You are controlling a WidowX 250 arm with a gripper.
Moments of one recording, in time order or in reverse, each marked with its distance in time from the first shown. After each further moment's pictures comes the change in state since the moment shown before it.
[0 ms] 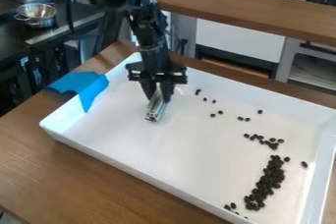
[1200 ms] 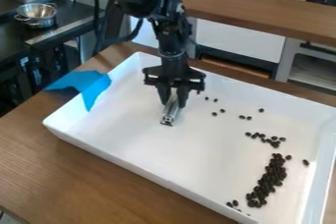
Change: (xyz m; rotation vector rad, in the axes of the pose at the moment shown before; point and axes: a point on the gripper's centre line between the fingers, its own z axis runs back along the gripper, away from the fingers) arm -0.008 -0.046 -0.018 0.030 0.026 -0.019
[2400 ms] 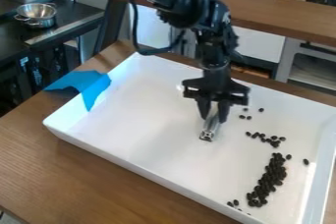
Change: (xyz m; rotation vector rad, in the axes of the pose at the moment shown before) arm -0.028 -0.077 0.001 -0.068 0.057 -0.095
